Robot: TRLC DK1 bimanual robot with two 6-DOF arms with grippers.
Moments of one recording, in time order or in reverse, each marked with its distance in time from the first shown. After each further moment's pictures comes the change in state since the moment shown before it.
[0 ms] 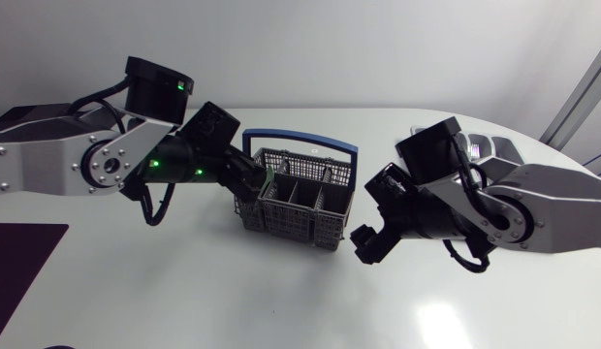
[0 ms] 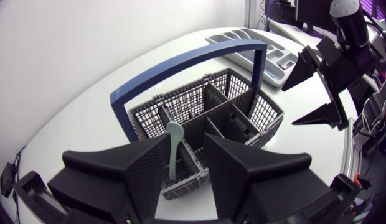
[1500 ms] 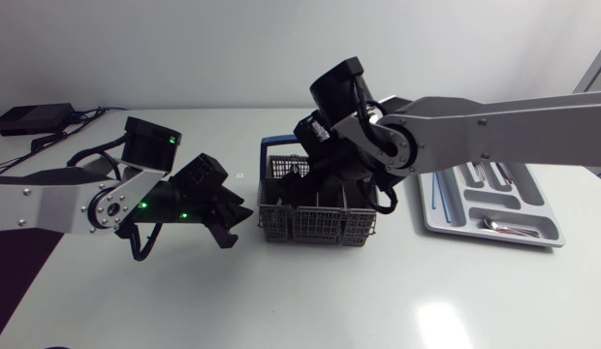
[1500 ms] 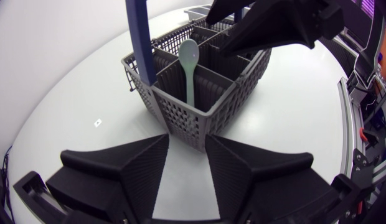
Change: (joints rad) left arm 0.087 0.024 -0.208 0.098 0.159 0.155; right arm 0.134 0.348 0.444 0.013 -0.011 0.171
